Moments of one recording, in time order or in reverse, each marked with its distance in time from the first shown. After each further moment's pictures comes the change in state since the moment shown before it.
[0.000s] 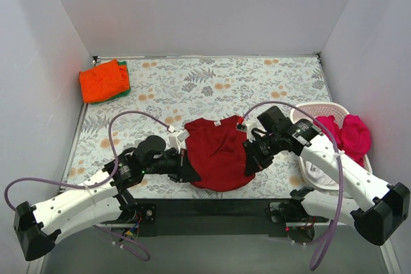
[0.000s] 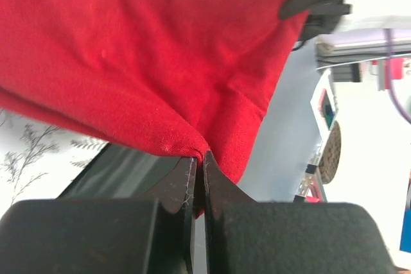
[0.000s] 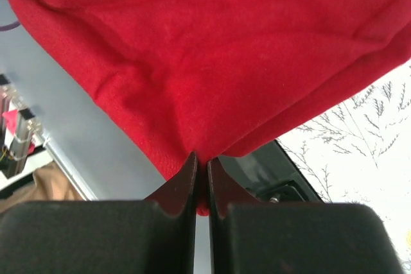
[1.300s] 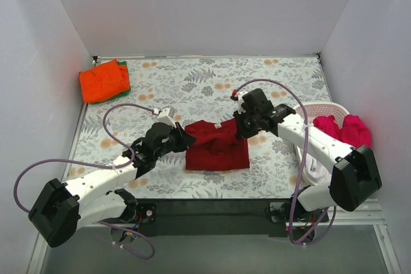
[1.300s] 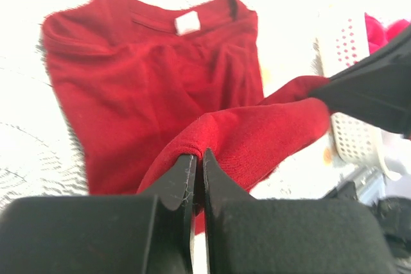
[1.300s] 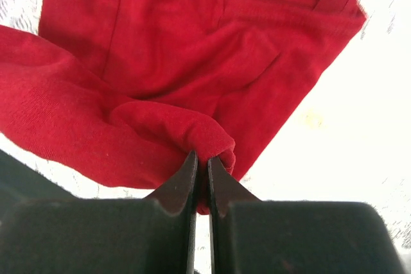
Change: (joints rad) left arm 0.195 0.271 -0.068 0.447 -0.445 -0.013; right arm -0.061 0.315 0.085 0.411 0.427 0.076
